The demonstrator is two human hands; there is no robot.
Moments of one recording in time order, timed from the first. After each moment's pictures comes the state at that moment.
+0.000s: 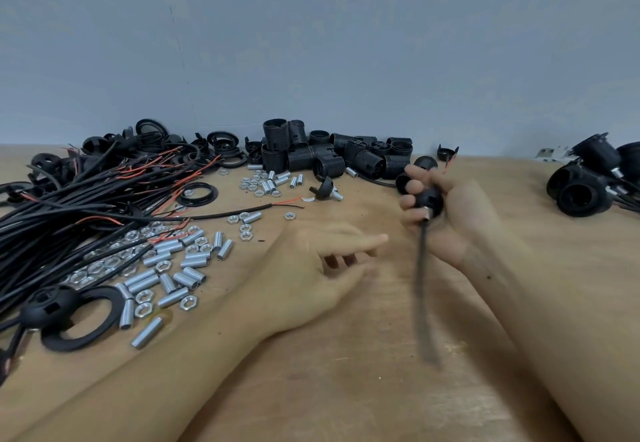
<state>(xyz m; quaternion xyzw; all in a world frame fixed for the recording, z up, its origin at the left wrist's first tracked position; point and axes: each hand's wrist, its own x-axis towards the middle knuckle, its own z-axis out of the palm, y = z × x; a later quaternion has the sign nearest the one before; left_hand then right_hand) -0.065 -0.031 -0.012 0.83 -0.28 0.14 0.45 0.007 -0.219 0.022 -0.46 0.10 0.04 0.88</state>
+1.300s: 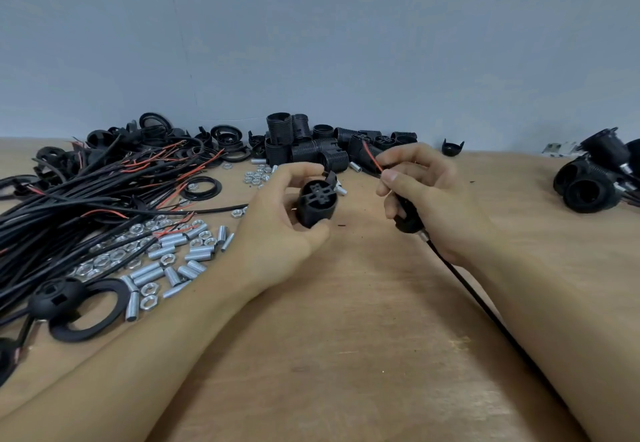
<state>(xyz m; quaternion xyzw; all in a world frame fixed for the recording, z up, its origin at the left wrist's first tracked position) -0.045 -0.012 -0.007 0.77 -0.14 0.14 0.61 -0.002 -0.211 0.016 -0.72 -0.18 -0.07 0.66</state>
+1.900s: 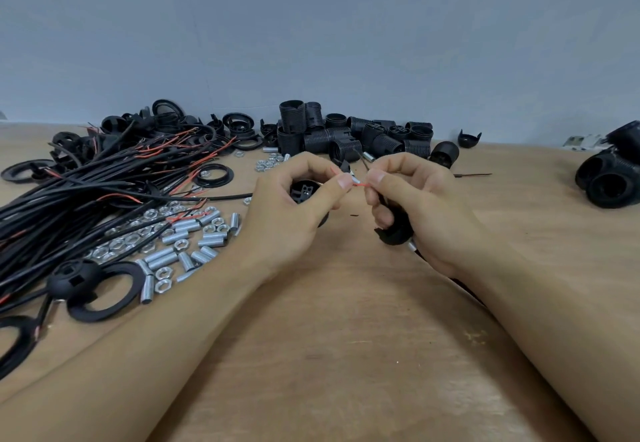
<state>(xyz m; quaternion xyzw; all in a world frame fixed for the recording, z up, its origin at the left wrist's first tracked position) -0.047 -0.015 0.002 0.74 -0.14 0.20 0.62 -0.017 -0.188 0.008 -0.68 -0.21 0.02 0.70</state>
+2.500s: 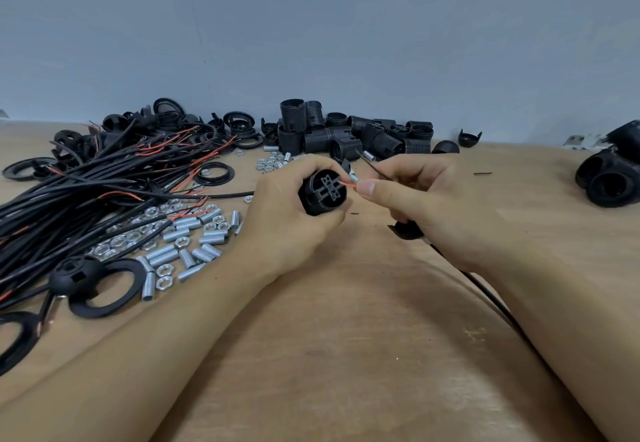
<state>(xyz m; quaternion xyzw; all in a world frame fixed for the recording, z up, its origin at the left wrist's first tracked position) -0.047 -0.010 -0.004 0.81 -0.16 0.25 0.51 -0.034 -0.191 0.027 -0.75 -0.27 -0.03 0.60</state>
